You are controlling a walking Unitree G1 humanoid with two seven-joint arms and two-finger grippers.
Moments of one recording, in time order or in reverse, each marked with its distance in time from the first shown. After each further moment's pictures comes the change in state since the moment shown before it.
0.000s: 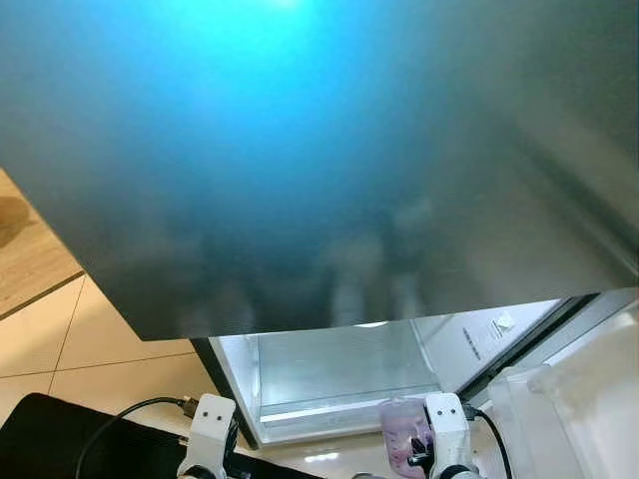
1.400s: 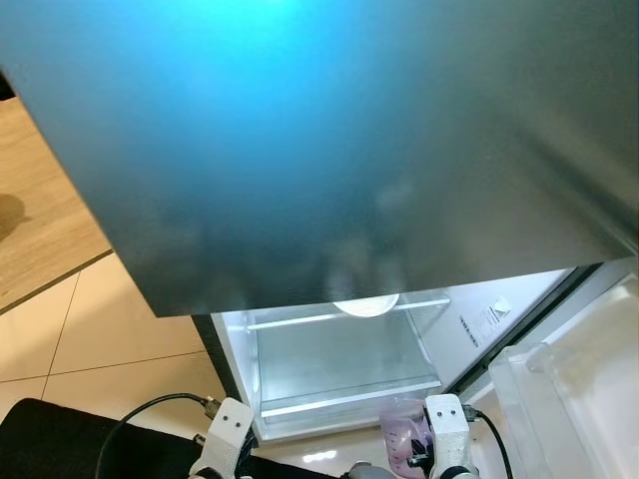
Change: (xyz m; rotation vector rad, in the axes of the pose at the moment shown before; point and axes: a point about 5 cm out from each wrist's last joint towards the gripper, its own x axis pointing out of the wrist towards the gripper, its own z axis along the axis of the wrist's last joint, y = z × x) left arm 0.004 -0.011 -0.004 0.105 0.075 -0.143; right arm -0.001 0.000 -0.001 -0.001 -0.002 0.001
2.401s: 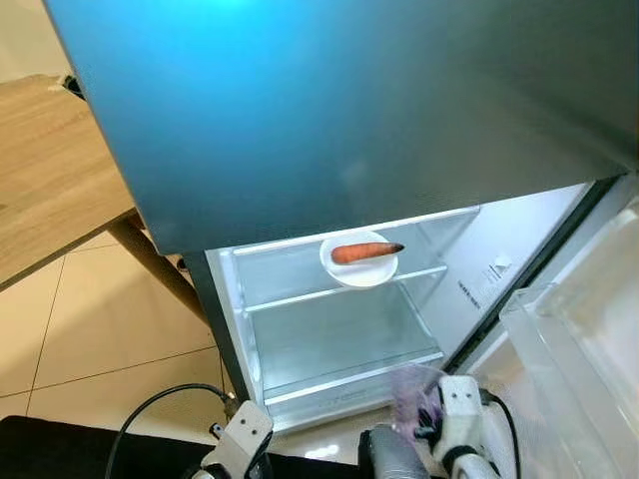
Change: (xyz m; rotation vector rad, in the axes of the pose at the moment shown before) left arm 0.001 -0.009 0.015 0.213 -0.111 -0.139; right arm 0.004 -0.001 0.035 0.080 -0.223 -0.009
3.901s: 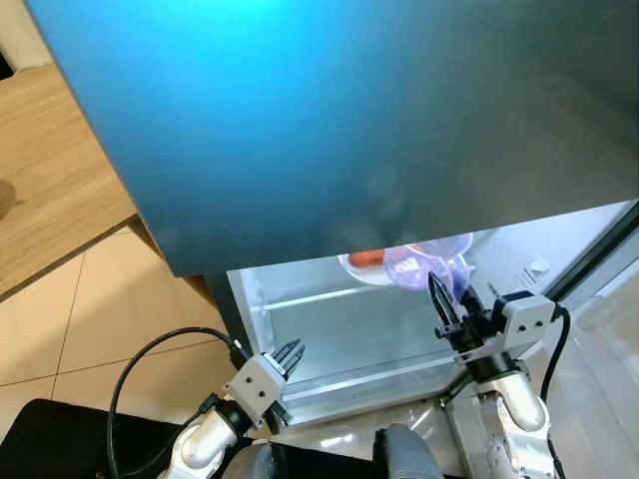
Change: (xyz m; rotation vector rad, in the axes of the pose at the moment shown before) left arm 0.002 0.016 0.104 0.202 -0.579 0.016; right arm -0.039 -0.003 0.160 -0.055 -0.850 0.217
